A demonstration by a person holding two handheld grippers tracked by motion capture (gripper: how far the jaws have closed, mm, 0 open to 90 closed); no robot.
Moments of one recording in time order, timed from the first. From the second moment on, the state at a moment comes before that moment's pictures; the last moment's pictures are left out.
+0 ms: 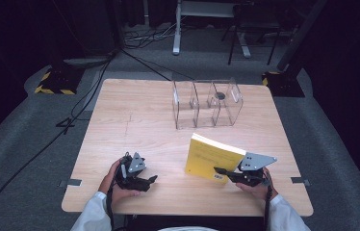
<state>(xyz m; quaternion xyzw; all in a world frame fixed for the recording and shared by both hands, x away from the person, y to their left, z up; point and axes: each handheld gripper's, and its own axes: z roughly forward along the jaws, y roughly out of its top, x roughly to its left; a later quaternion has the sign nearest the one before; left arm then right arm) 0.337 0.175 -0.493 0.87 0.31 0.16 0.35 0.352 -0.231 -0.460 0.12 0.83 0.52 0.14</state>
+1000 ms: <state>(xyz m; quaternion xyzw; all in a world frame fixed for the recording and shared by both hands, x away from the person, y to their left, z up) 0.339 0.184 -0.504 0.87 0.33 0.13 0.35 0.373 -0.318 -0.461 0.25 0.80 0.51 0.21</state>
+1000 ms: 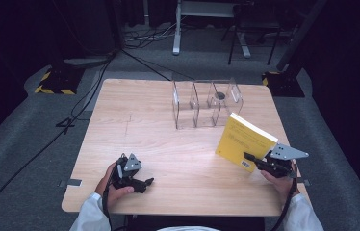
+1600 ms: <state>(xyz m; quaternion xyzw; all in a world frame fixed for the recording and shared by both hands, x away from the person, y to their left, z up) 0.341 0.184 -0.504 0.87 0.32 0.12 0.35 0.382 -0.321 -0.453 0.30 0.76 0.51 0.27</state>
